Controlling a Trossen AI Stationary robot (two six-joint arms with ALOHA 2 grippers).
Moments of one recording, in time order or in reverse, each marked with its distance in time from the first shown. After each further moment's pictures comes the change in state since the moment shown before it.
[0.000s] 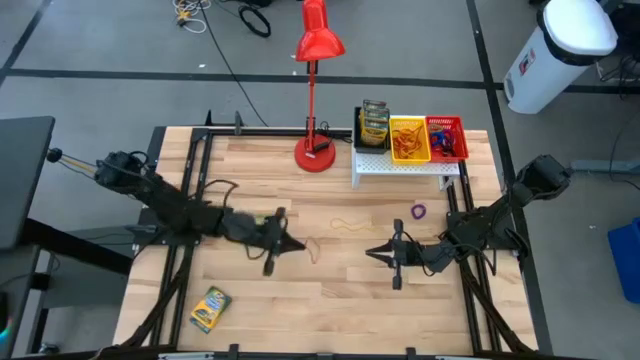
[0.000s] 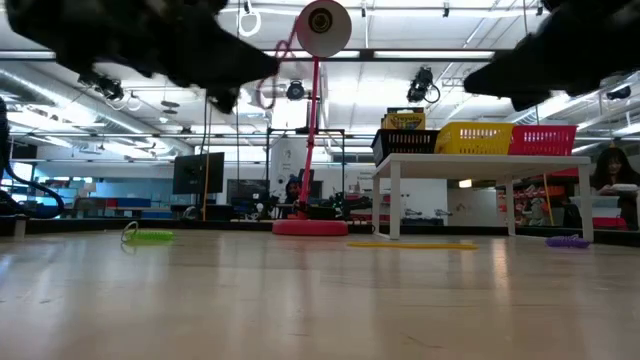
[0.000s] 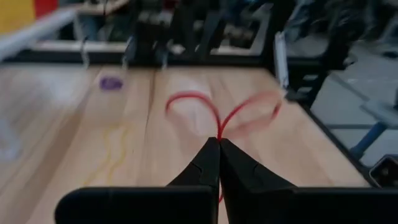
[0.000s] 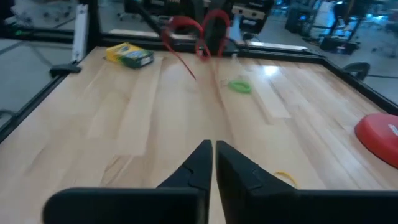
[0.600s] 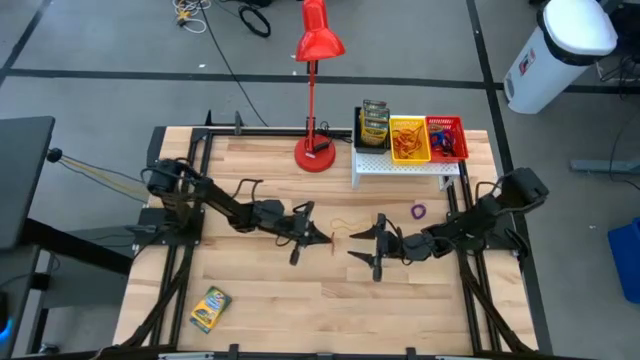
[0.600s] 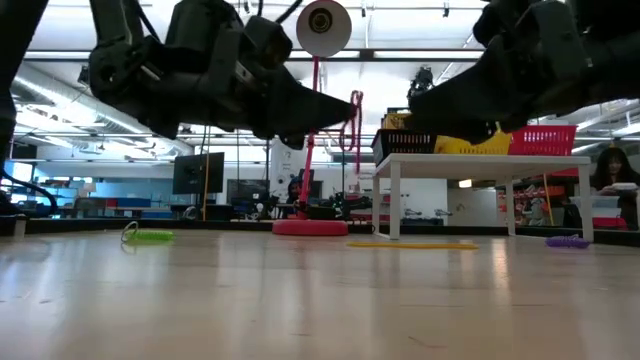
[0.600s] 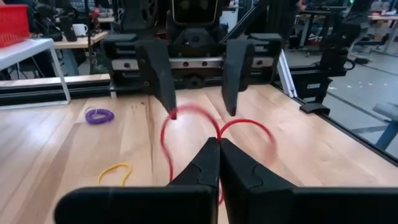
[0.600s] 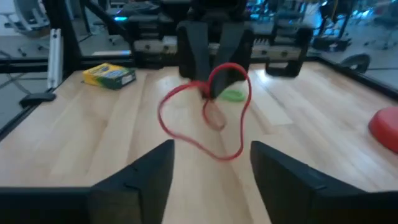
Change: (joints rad) left arm 0.229 0.437 0.139 0.437 0.332 0.150; right arm -0.171 0.286 0.003 0.402 -0.135 -0.004
